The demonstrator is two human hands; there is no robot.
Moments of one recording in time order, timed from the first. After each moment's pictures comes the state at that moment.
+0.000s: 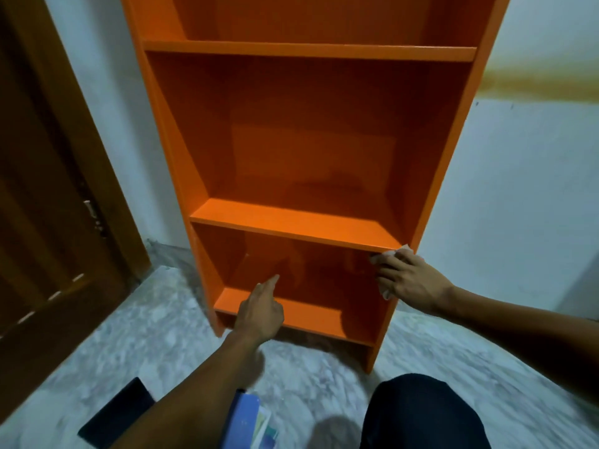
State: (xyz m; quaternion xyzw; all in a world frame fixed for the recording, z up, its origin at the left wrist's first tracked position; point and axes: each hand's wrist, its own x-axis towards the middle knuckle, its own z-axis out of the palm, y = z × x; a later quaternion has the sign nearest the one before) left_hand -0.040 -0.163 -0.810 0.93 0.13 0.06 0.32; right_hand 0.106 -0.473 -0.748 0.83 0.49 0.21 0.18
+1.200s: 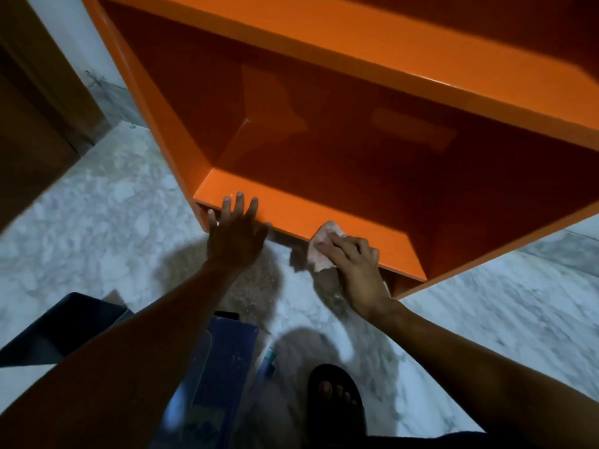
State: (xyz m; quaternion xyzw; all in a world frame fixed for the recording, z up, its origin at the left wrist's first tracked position) left_hand 0.042 -0.073 -1.015 0.99 0.16 0.01 0.07; right_hand 0.091 -0.337 -1.023 0.90 0.40 0.04 -0.16
